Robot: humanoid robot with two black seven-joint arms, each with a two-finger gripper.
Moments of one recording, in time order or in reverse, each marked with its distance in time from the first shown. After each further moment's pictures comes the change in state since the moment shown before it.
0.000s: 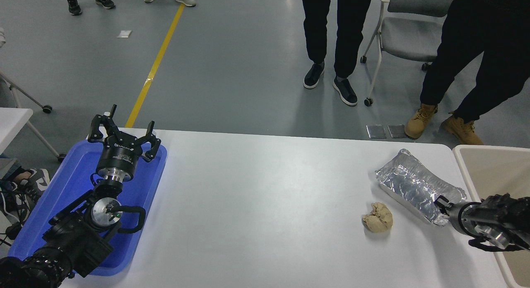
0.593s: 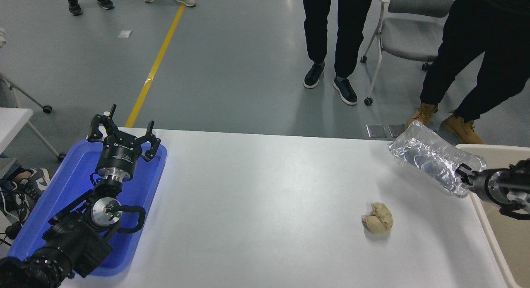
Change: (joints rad) left arm 0.000 0.000 0.000 0.000 0.000 0.000 0.000; right arm 0.389 -0.178 -0.183 0.239 -0.030 0.076 -0.011
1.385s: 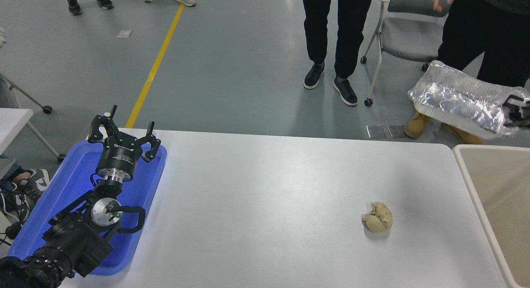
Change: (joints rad) left arm 0.001 0.000 0.000 0.000 0.000 0.000 0.000; right arm 0.621 -0.088 -0.391 0.169 -0.015 0.270 -0.001
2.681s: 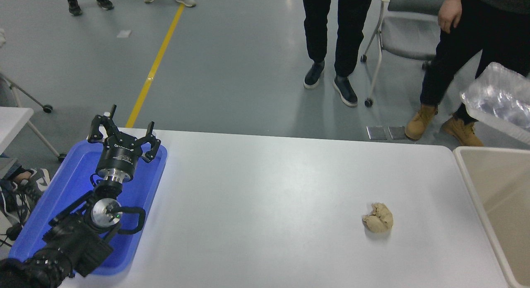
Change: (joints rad) left arm 0.000 0.000 0.000 0.000 -0.001 0.000 0.000; right arm -0.507 -0.090 0.191 -0.418 0.049 -0.097 0.000
